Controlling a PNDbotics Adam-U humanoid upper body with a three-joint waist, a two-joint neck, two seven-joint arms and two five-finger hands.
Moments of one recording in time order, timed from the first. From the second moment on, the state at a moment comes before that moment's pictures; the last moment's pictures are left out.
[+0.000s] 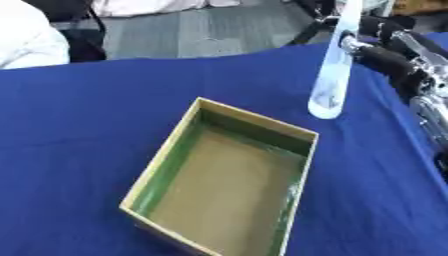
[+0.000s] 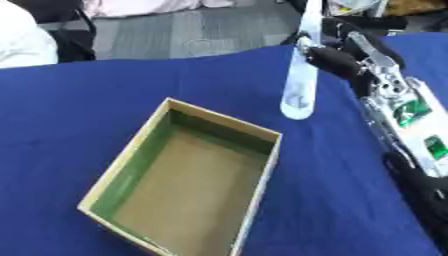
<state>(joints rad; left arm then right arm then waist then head) -0.27 0.40 0.14 -1.98 0.19 0.08 0.22 -0.81 -0.53 0.20 -1.61 -0.24 0.56 -0.19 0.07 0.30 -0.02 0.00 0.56</state>
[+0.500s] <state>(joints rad) -0.27 0.40 0.14 -1.98 0.19 0.08 0.22 -0.83 -0.52 0.20 -1.59 -0.22 0.59 -0.18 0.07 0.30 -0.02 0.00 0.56</state>
